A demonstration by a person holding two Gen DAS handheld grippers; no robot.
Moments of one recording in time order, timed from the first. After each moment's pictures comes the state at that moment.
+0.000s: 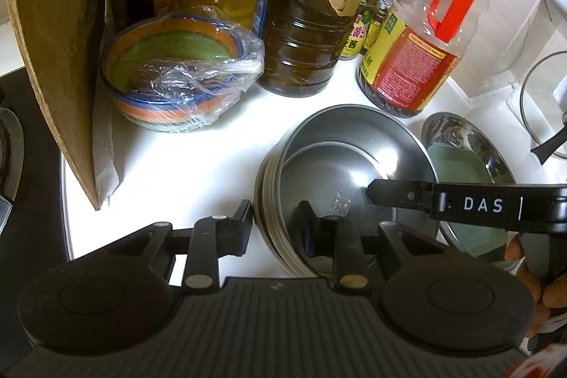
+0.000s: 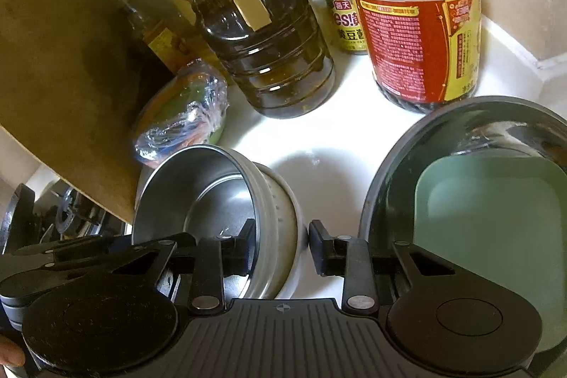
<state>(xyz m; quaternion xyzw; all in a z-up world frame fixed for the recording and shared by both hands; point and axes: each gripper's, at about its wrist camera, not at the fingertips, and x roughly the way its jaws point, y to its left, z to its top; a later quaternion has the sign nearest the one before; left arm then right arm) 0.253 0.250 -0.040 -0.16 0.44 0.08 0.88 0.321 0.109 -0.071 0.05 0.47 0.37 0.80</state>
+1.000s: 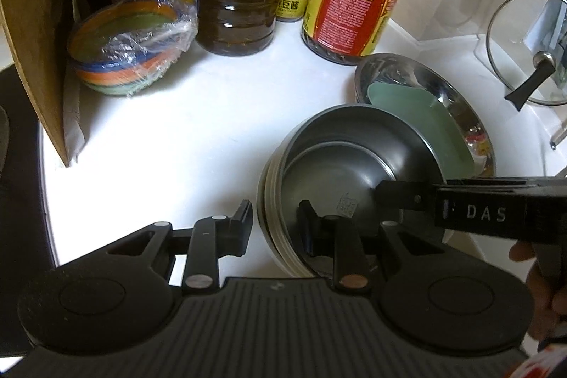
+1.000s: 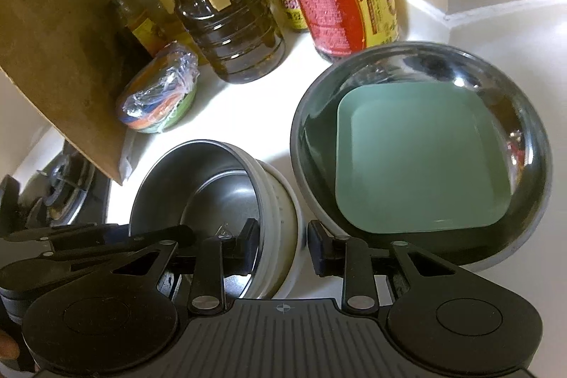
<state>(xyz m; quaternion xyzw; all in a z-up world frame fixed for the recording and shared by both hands) 0.219 0.191 -0.037 -0.11 0.46 0.04 0.88 0.255 0.045 -0.068 0.04 0.47 0.31 0.83</state>
